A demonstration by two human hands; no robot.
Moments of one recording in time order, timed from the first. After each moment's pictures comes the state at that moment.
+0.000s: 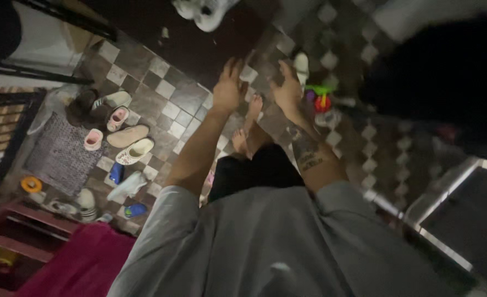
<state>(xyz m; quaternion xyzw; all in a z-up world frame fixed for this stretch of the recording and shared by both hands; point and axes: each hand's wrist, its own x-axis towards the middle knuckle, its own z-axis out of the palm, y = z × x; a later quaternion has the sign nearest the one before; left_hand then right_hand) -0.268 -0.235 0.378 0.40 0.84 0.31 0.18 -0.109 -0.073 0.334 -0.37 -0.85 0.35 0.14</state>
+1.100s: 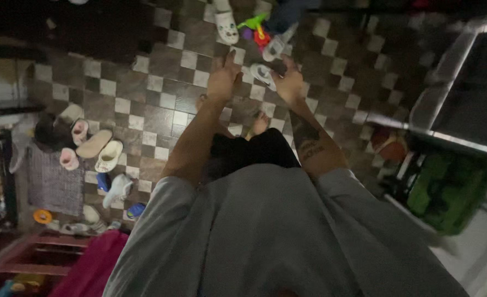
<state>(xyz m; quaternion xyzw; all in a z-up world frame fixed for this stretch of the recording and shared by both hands) 0.140 -0.166 0.378 0.50 0.79 0.16 0.33 0.377 -0.072 0.320 -0.53 -0.73 0.39 0.21</state>
